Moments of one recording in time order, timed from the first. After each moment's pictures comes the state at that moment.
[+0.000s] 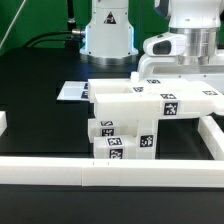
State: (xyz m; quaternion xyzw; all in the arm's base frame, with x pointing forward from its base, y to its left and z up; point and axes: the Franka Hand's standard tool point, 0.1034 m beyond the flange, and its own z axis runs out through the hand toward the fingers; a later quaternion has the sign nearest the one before) arm 0.469 0.135 0.005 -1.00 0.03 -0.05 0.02
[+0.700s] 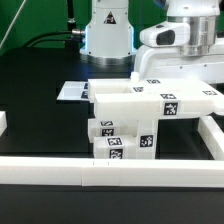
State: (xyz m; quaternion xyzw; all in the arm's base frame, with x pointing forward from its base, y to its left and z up) arm 0.474 0.128 0.024 -1.00 -0.07 -0.05 0.02
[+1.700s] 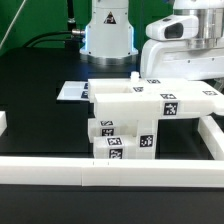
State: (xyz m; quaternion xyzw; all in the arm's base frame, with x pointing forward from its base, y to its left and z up) arm 0.478 0.137 0.036 -0.99 -0.10 -0.05 0.02
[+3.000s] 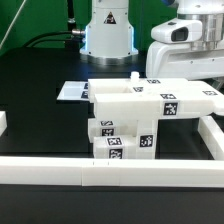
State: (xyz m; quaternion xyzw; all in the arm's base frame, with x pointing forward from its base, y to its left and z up) arm 0.433 0.156 0.025 -0.99 -0.13 -0.04 0.02
